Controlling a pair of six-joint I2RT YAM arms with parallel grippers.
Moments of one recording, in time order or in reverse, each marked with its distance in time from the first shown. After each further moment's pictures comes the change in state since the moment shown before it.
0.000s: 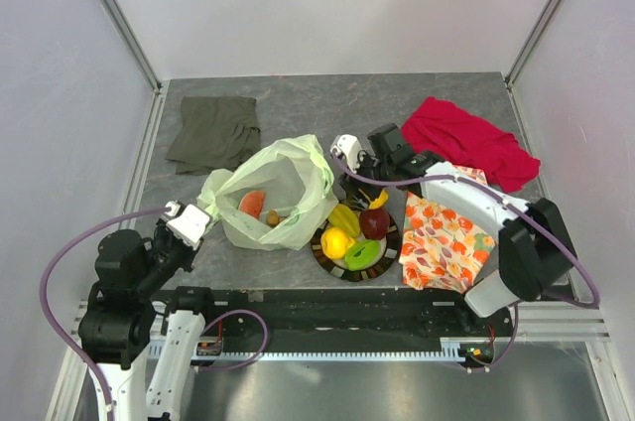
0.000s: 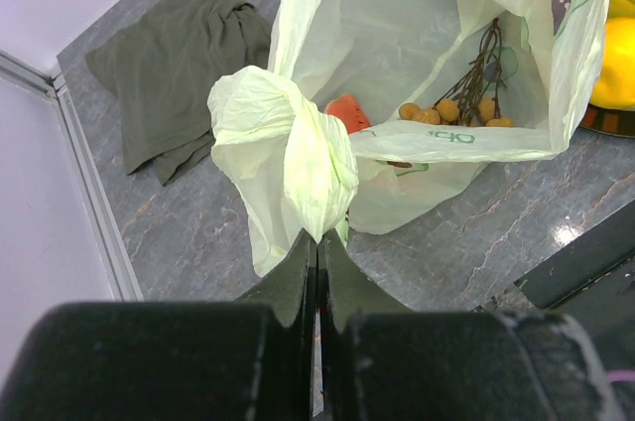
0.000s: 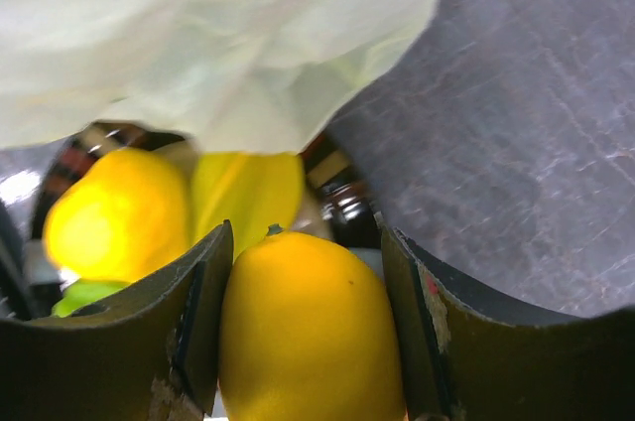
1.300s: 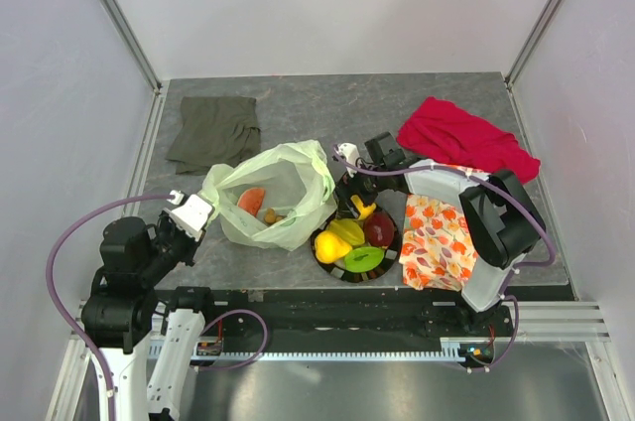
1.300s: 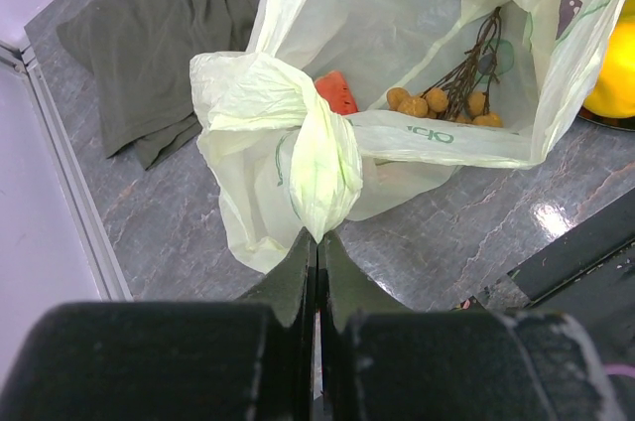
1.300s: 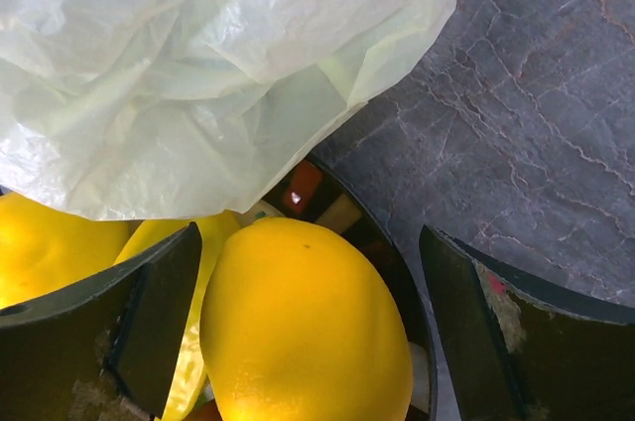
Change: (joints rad) left arm 0.019 0.070 0.000 -0.009 0.008 -0.002; right arm -0.084 0.256 -0.042 0.194 -0.193 0.138
